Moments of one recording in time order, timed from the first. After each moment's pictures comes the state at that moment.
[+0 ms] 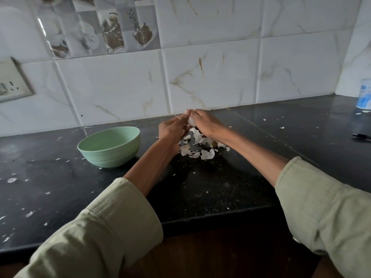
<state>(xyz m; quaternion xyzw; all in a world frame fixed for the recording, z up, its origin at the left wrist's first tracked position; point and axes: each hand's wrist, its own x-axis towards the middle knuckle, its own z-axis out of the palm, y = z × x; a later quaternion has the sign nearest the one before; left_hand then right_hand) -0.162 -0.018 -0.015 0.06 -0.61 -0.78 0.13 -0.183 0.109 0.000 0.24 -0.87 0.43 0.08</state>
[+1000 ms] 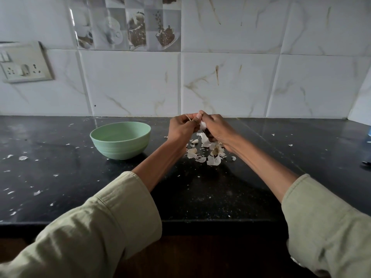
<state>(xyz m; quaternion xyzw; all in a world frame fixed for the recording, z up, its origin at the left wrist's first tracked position) -0.167 -0.019 -0.018 -0.03 -0.64 -0.73 0.22 -0.184 0.109 0.007 0.21 -0.84 0.50 0.07</state>
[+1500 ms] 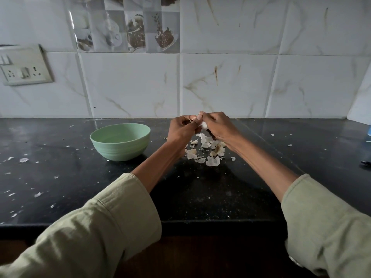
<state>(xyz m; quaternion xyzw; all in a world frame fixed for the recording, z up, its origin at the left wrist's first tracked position) -0.164 -0.021 -0.020 -0.06 -0.66 -0.72 0.21 -0.189 0.117 0.009 0.23 -0.84 0.47 0.13</state>
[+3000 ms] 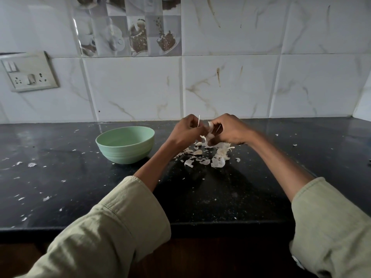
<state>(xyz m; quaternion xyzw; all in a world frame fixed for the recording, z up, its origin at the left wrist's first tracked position) -0.156 -0.038 -0.009 -0.10 -0.82 -0.53 0.18 -0.201 0.146 0.020 0.33 -0.90 0.28 0.06</state>
